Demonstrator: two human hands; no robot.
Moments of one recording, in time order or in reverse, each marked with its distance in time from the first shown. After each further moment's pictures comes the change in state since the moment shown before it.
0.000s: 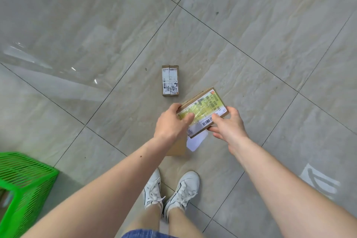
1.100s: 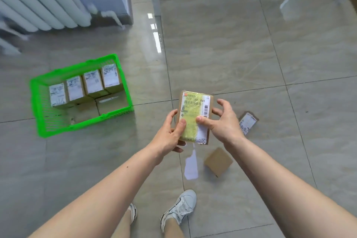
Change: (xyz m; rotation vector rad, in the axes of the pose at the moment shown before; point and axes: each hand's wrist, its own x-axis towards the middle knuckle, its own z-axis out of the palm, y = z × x) left_hand -0.243 -0.201 -0.193 -1.072 0.269 -0.111; right_hand -0.286 -0.059 0.227 -0.732 -0.488 -0.660
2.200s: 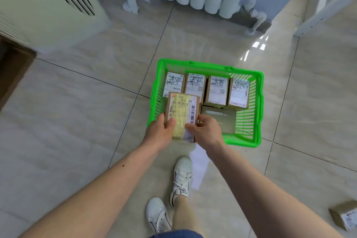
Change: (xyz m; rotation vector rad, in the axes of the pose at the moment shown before) left_hand 0.024 -0.161 -0.519 0.126 0.587 -0.195; right_hand -0.008 -0.140 0.571 -0.342 -0.447 -0.042
